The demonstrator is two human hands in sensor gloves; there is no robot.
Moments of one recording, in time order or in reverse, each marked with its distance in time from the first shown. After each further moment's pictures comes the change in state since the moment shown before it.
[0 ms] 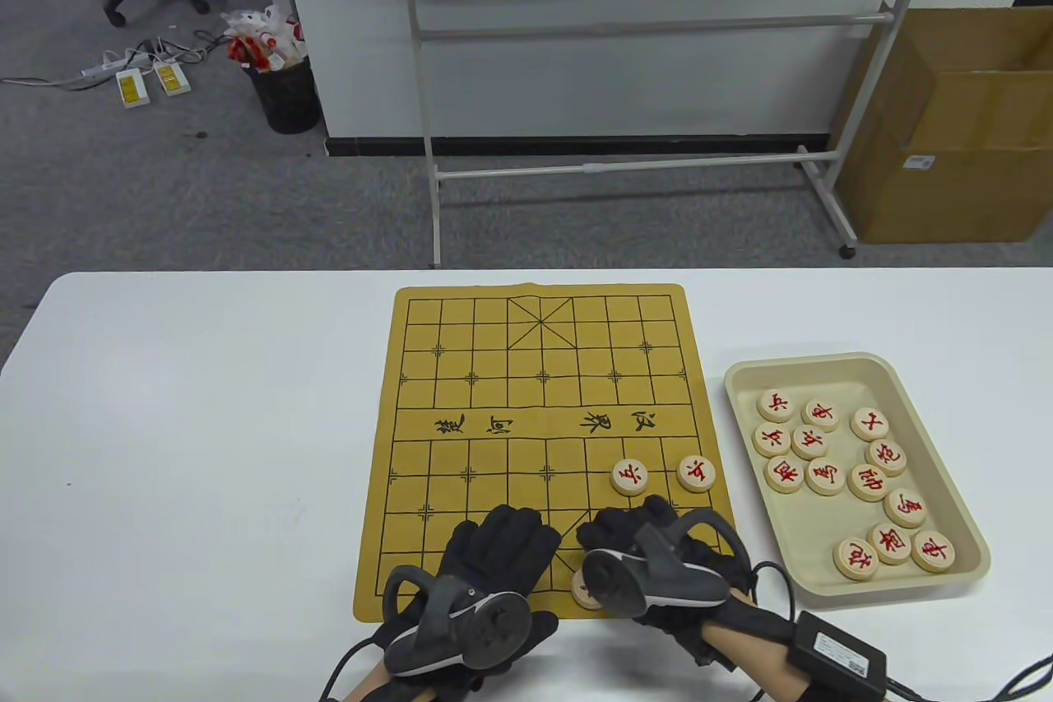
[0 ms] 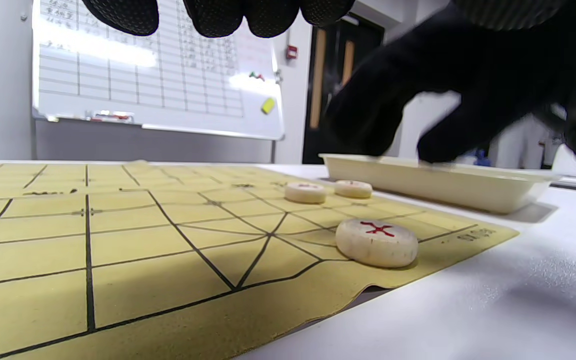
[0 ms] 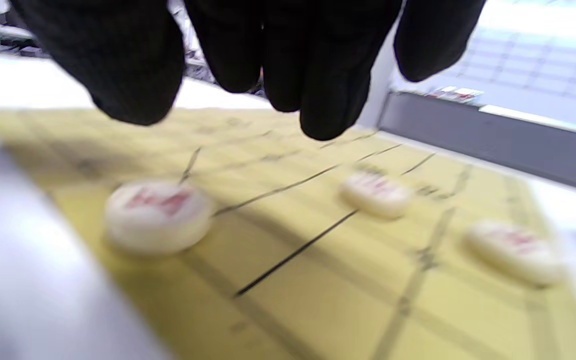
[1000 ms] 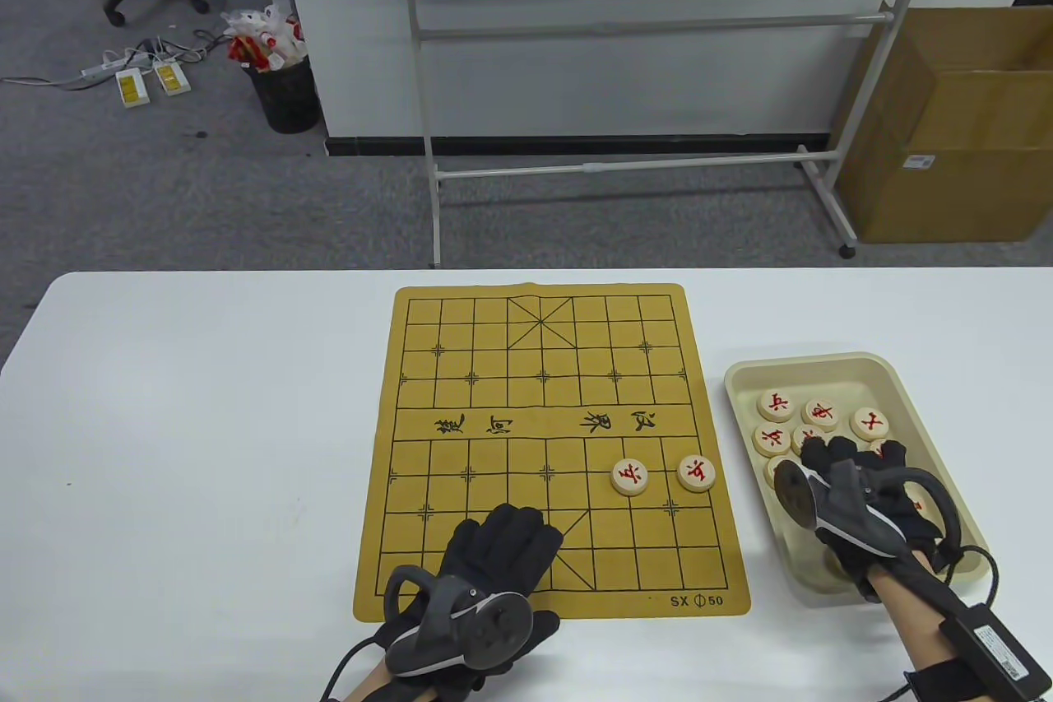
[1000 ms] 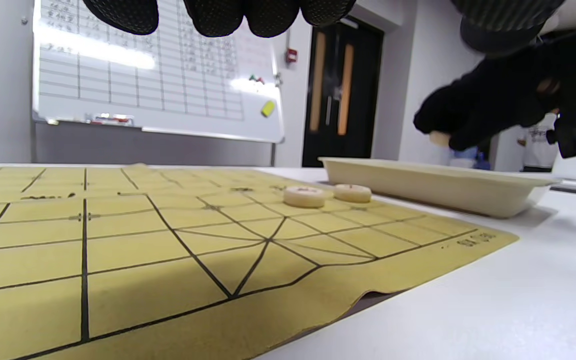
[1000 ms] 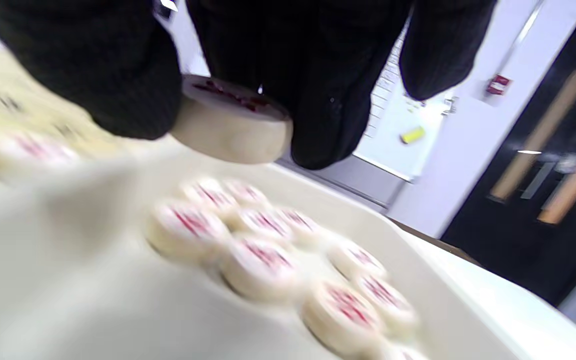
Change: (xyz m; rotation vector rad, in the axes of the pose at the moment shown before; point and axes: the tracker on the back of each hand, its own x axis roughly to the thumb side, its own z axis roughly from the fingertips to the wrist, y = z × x) left_hand 0.000 0.001 0.000 0.014 0.003 0.002; right_hand -0.151 0.017 0.040 -0.040 0.437 0.176
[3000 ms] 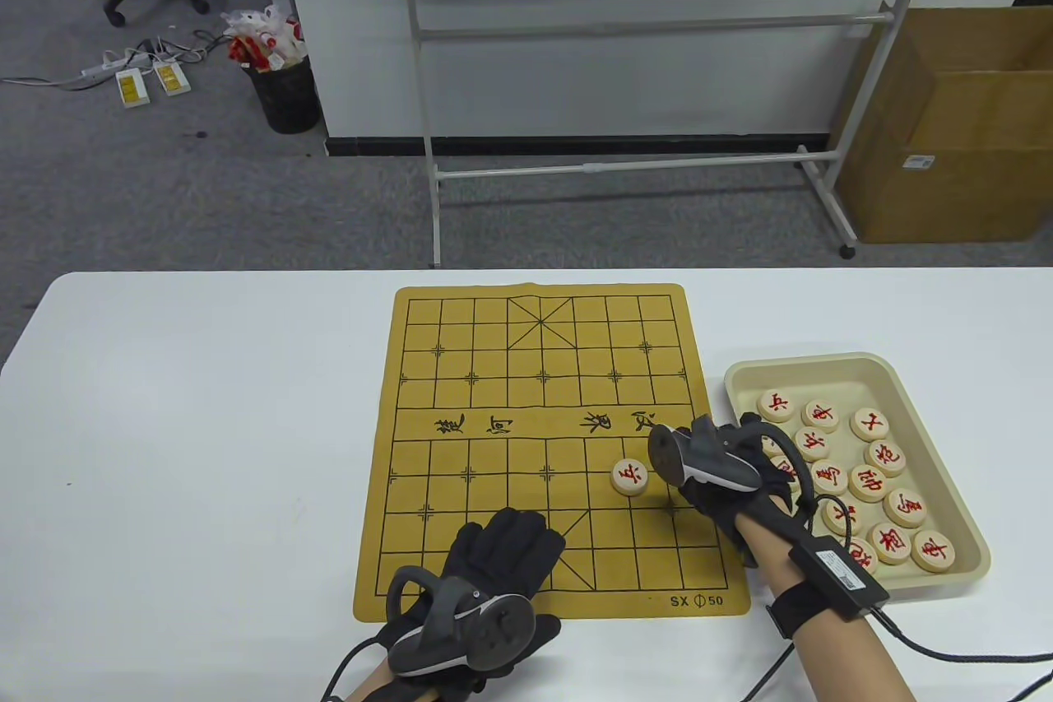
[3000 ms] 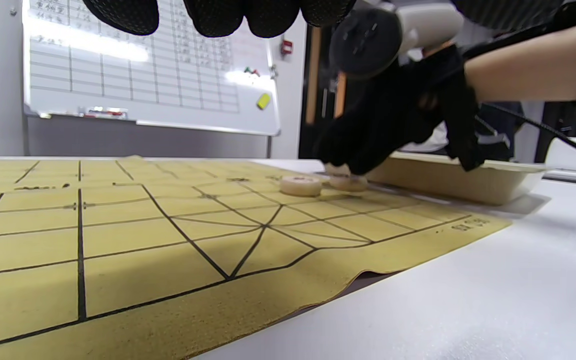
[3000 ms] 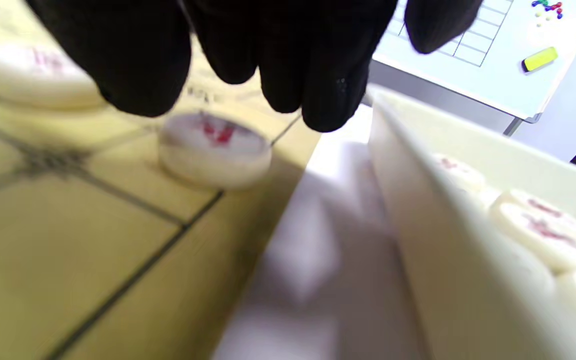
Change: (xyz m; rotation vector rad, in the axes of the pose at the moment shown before) left_hand 0.002 -0.005 -0.001 -0.028 -0.017 -0.009; right_hand 0.087 0.022 -0.073 0.229 -0.116 -0.059
